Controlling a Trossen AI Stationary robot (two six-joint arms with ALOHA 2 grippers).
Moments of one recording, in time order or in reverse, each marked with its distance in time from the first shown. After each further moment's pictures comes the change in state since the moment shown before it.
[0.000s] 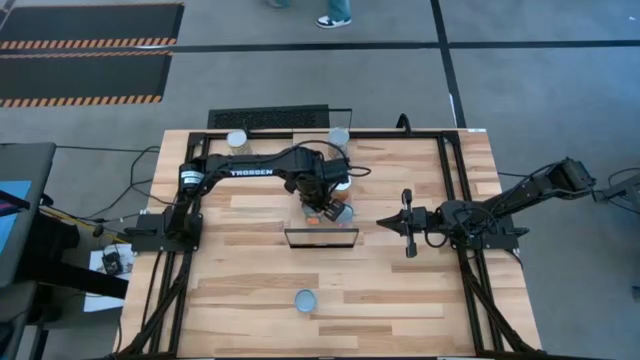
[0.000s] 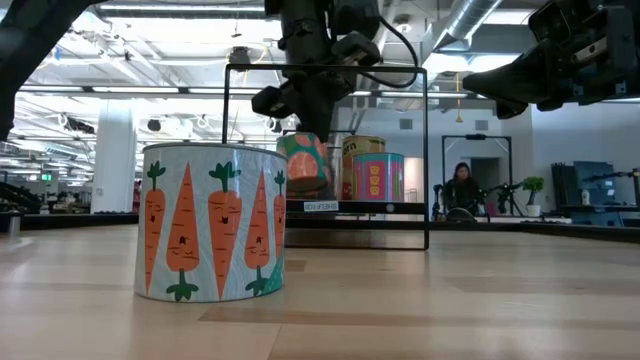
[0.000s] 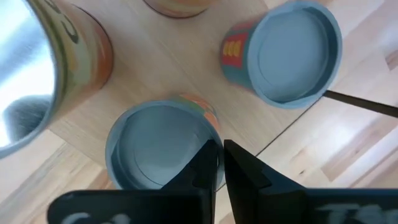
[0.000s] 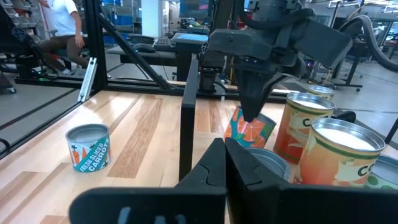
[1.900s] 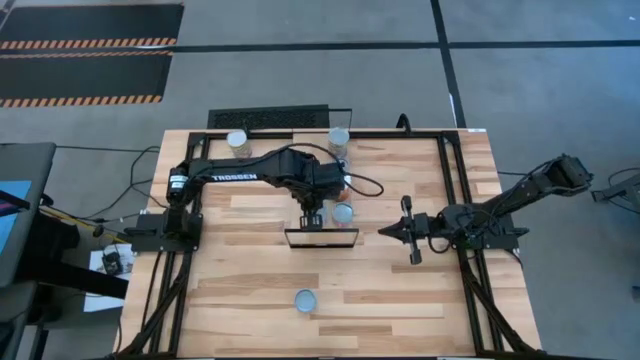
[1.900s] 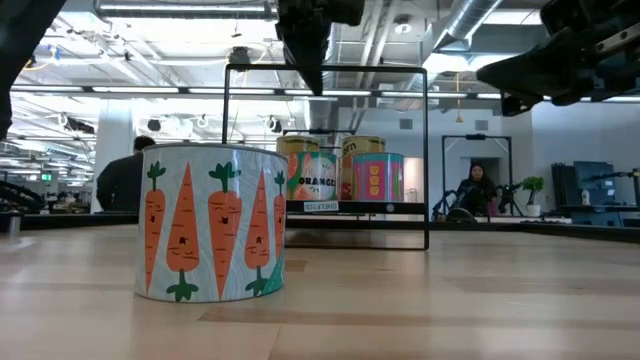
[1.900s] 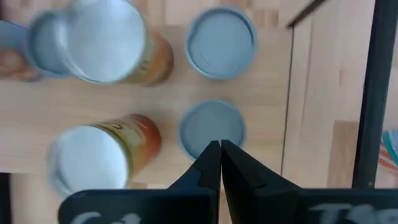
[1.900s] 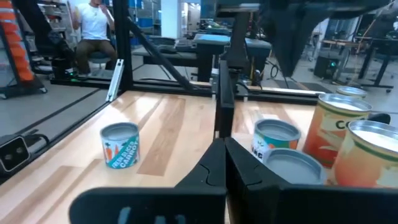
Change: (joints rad) left arm -0.099 -0.079 0.112 -0.110 -0.209 0.743; right arm 0.080 0.000 0.000 -0.004 -0.004 0.027
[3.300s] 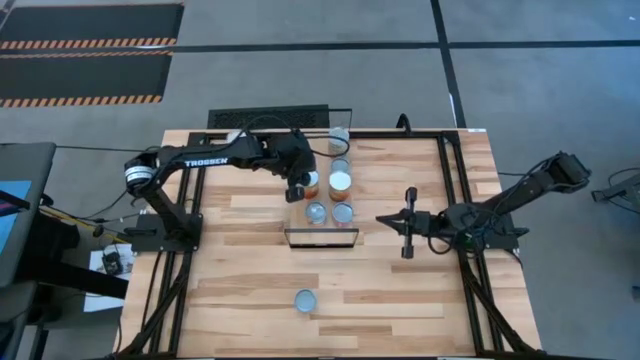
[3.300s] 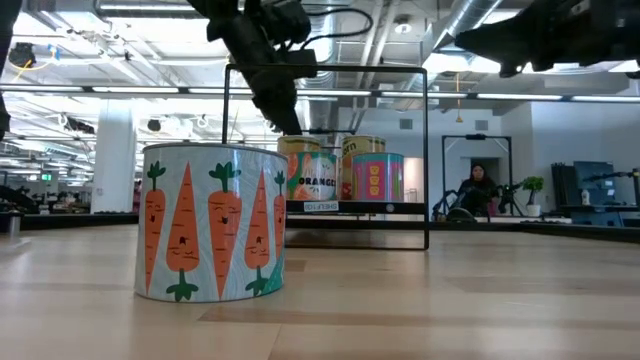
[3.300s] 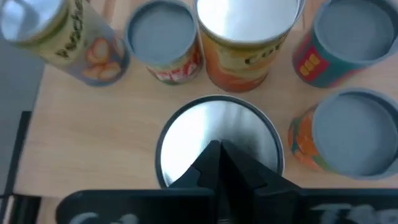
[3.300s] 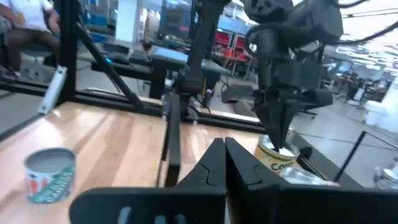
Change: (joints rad) left arm 0.290 -0.323 -0.701 0.680 0.113 0.251; right arm 0.053 0.000 0.120 -0.035 0.245 -0.199
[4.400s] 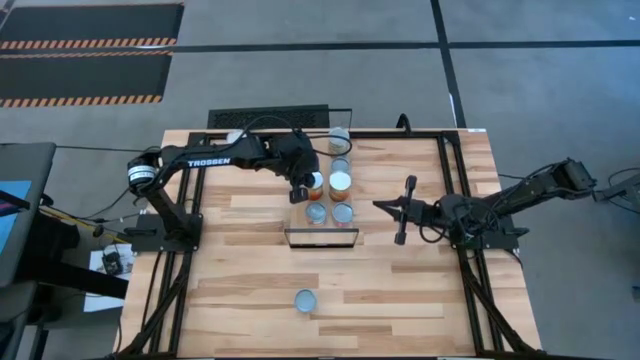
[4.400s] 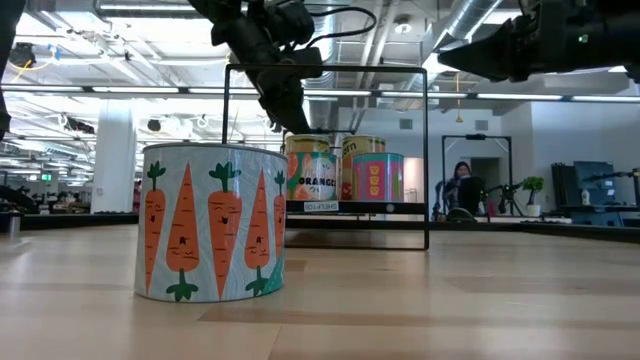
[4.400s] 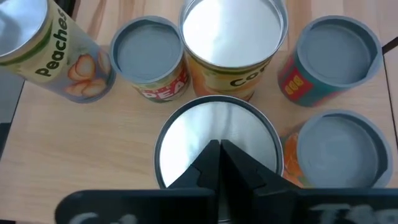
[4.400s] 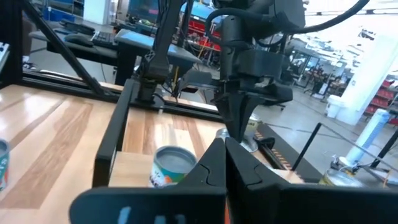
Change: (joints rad) left arm -0.006 0.021 0.004 0.052 0.057 -0.025; right arm -0.155 -0.002 0.024 -0.053 -0.035 -0.055
